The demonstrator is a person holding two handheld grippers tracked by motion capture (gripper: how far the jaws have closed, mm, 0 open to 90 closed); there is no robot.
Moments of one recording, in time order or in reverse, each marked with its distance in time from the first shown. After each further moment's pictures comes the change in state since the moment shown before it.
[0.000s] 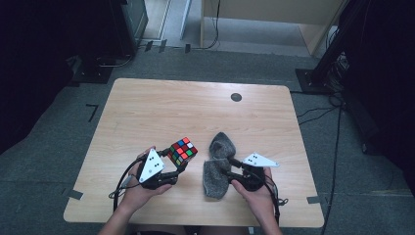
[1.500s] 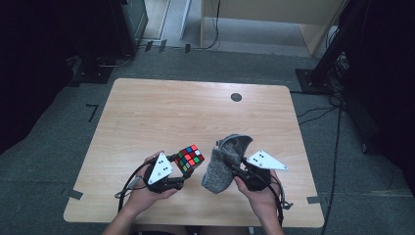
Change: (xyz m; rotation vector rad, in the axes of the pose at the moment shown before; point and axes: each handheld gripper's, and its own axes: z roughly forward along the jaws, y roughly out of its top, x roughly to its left) left arm -0.017 -0.006 0.014 0.065 -0.076 0.030; right arm 0.030 0.034 -0.035 -0.126 -0.070 -0.054
